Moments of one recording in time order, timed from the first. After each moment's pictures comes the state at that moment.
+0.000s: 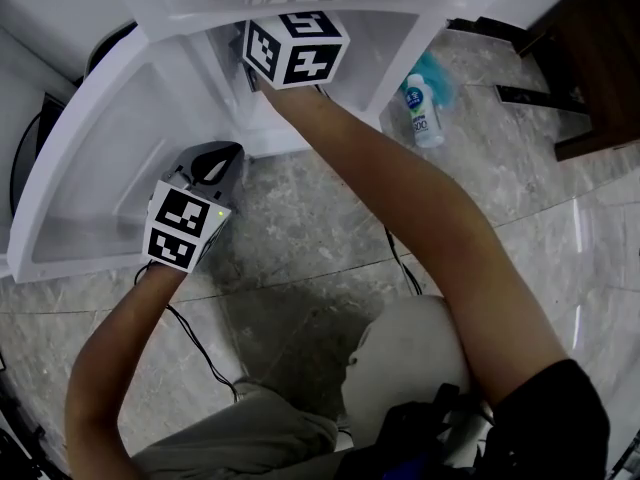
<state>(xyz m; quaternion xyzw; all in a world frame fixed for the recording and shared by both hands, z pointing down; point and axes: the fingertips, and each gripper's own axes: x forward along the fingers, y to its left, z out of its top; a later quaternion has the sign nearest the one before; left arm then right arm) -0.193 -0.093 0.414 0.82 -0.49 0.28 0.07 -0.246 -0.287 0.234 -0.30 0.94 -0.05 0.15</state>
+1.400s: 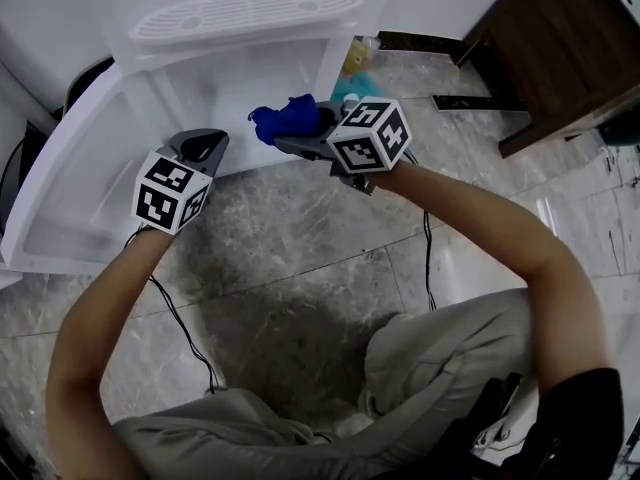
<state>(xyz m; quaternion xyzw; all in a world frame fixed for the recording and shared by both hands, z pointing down) -0.142 -0.139 0.376 0.85 -0.47 0.23 0.07 -0.069 -0.157 0.360 -0.05 0.96 -0.10 -0.24</state>
